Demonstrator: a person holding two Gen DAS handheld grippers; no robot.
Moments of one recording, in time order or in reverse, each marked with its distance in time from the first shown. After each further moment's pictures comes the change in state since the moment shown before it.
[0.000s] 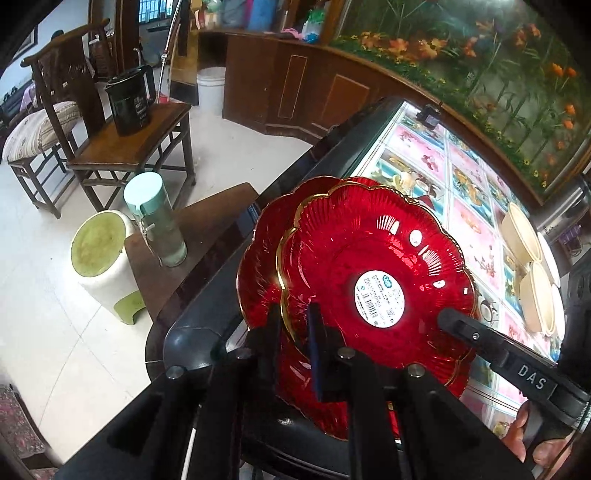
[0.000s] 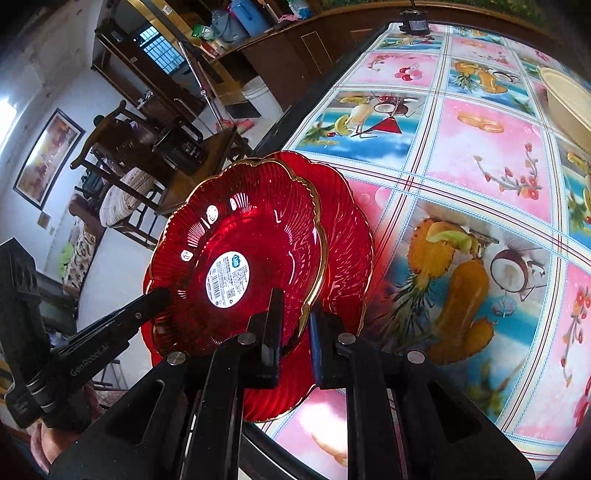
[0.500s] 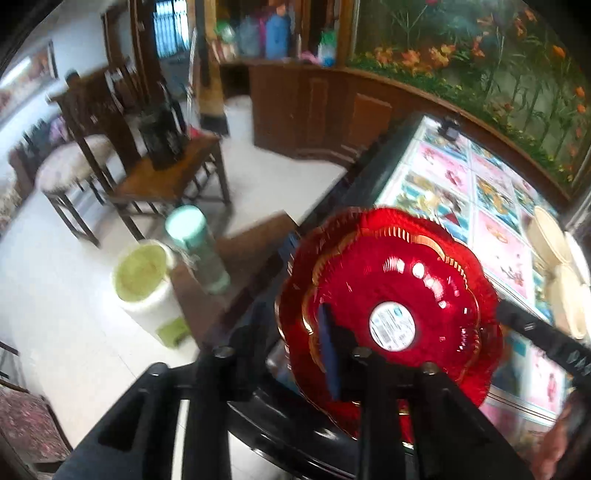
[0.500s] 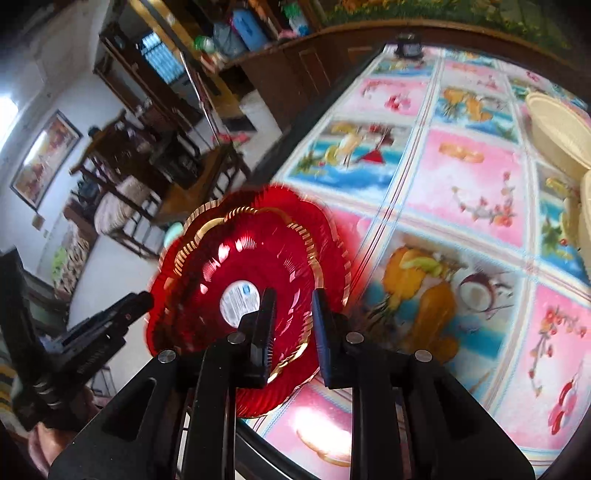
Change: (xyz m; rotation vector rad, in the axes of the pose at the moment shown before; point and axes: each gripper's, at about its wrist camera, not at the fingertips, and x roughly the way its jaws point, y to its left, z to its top) left arm -0.030 -0.011 0.000 0.062 -0.148 0.200; right arm -0.033 -0.005 0.007 -0.020 -0.088 -0.027
